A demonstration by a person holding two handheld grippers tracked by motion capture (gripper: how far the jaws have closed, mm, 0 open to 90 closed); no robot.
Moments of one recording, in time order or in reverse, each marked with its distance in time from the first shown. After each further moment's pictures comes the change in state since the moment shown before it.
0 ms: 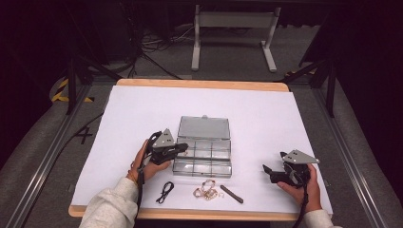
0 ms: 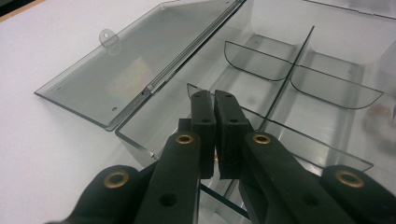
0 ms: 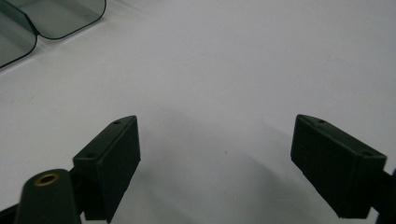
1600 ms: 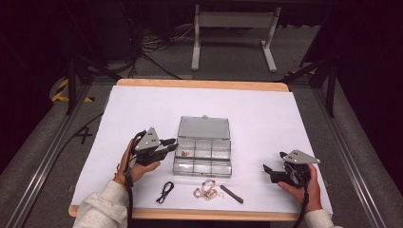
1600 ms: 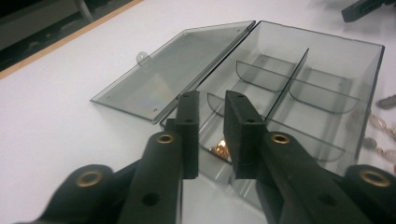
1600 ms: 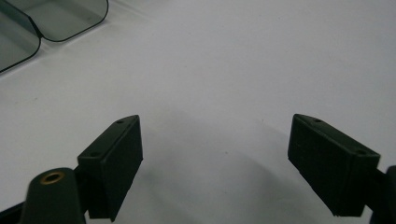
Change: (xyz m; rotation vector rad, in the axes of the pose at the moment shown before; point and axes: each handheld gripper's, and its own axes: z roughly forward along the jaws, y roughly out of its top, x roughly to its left) left arm -0.002 -0.003 -0.051 -0.075 0.072 0.025; right arm -0.001 0.000 -0.001 -0.011 0.010 0.006
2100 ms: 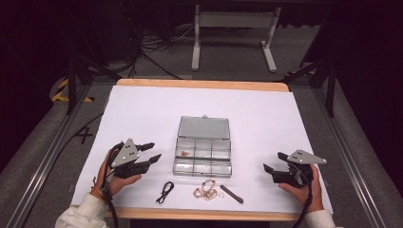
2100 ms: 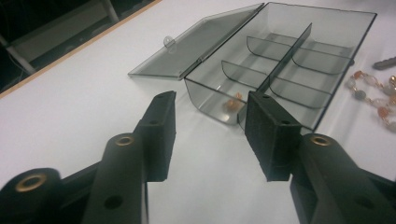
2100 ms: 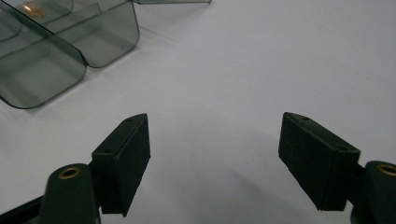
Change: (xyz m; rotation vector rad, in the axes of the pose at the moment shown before) left arm -0.009 -0.031 -0.055 -0.013 0.099 0.016; right arm 0.000 0.004 -0.011 -0.049 0.083 0.044
